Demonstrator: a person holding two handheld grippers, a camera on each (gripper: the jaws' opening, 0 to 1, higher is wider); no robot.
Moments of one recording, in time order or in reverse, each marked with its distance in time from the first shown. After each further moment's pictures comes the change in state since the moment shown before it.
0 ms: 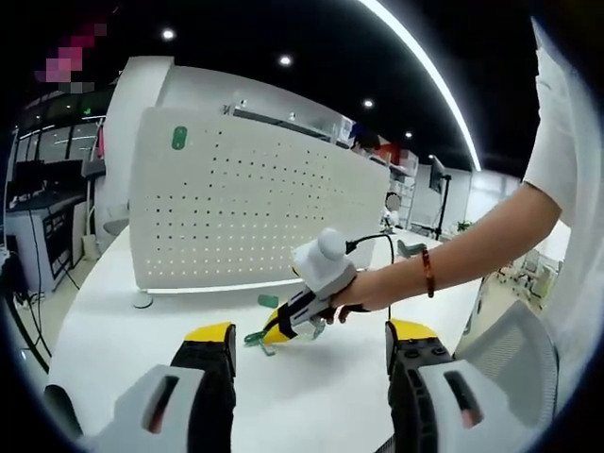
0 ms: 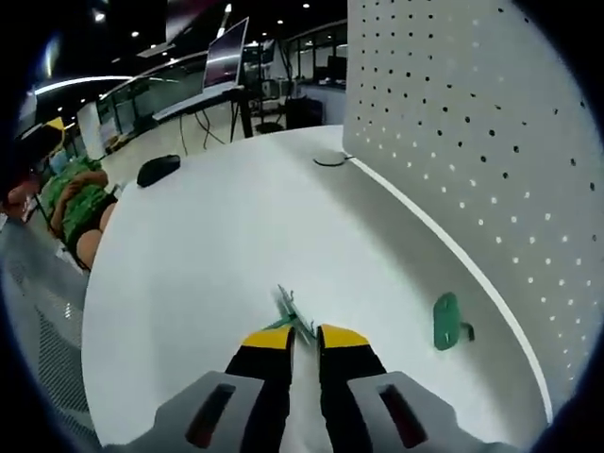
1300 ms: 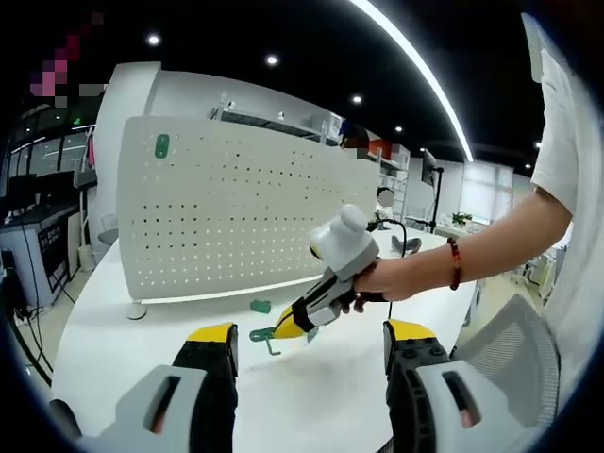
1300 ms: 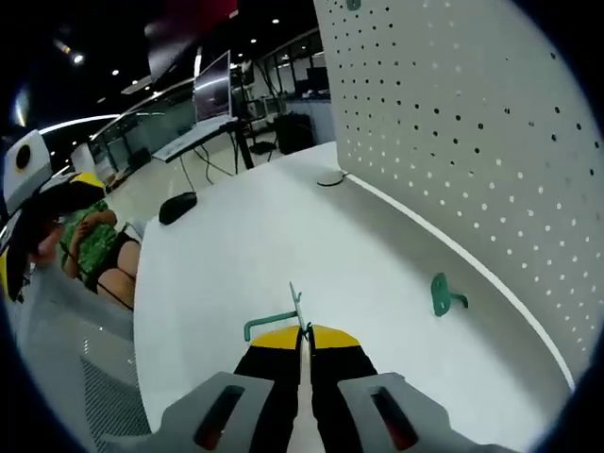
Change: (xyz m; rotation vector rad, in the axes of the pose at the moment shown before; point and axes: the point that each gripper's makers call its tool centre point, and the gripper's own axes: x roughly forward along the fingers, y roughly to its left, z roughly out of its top) left arm 0.007 -0.018 0.008 0.054 0.002 -0.025; right arm -0.059 0.032 0.013 0.119 -0.061 0.032
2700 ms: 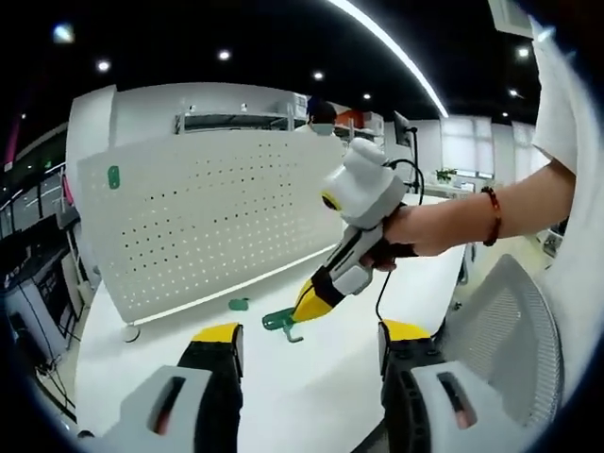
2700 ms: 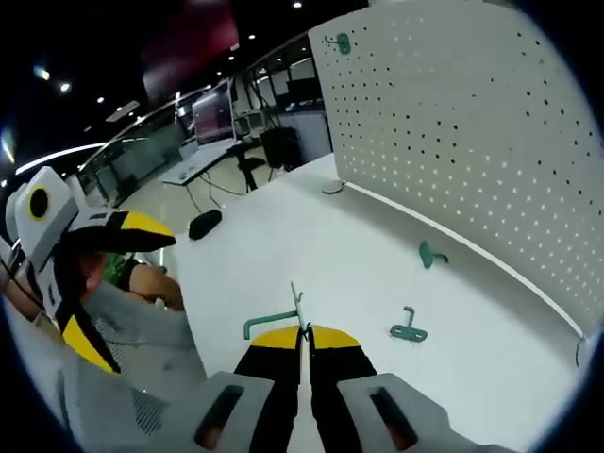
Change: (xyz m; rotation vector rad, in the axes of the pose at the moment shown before) left arm 0.007 -0.057 -0.010 0.217 0.108 -0.034; right arm -0.088 0.045 -0.009 0.161 -0.054 -0.028
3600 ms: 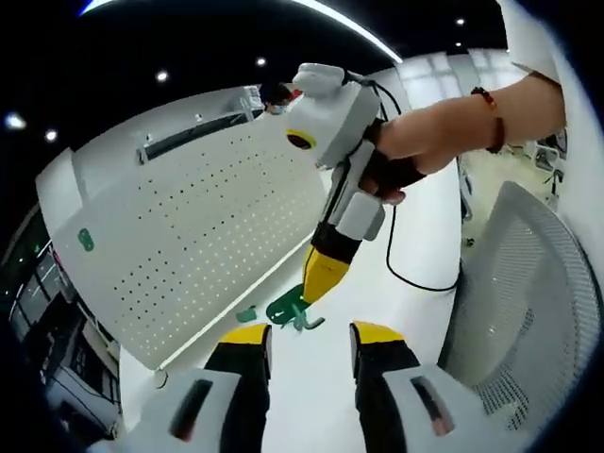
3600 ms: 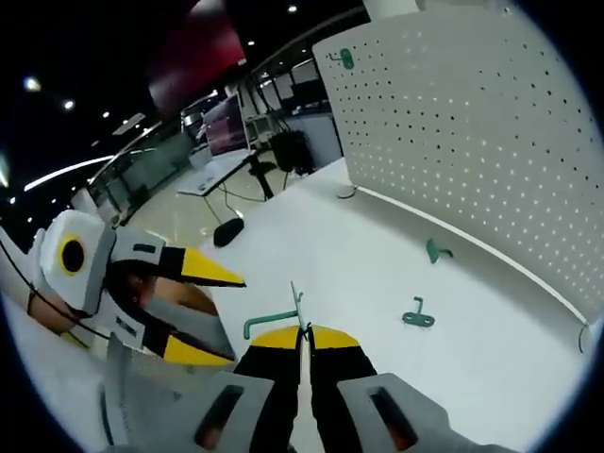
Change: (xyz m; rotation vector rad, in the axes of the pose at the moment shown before) left arm 0.024 -0.014 -0.006 0.330 0.091 -0.007; right arm -0.034 0.023 0.005 0.040 0.003 0.069
